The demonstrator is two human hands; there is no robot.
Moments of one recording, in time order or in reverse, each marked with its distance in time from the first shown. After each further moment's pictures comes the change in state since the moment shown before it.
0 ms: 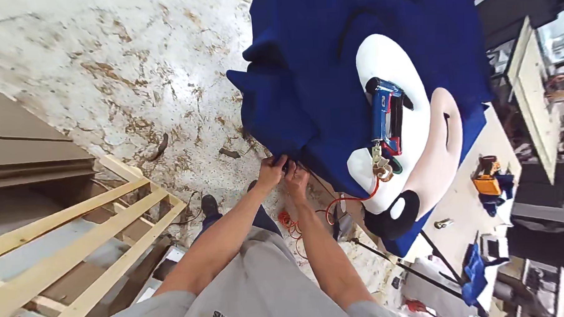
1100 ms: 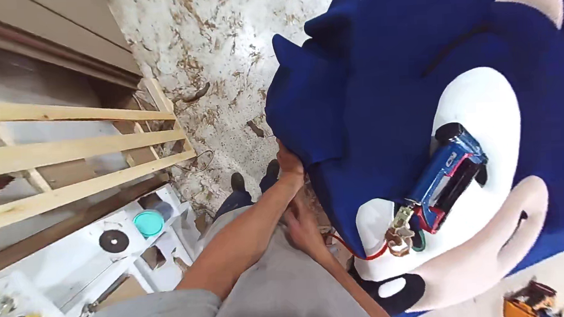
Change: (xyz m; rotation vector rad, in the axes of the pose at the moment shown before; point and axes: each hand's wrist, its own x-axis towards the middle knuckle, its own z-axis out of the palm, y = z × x) left_hand 0.054 0.021 0.089 -0.483 0.976 -0.237; right_hand 0.020 0.008 -0.121 0.076 -1.032 0.089
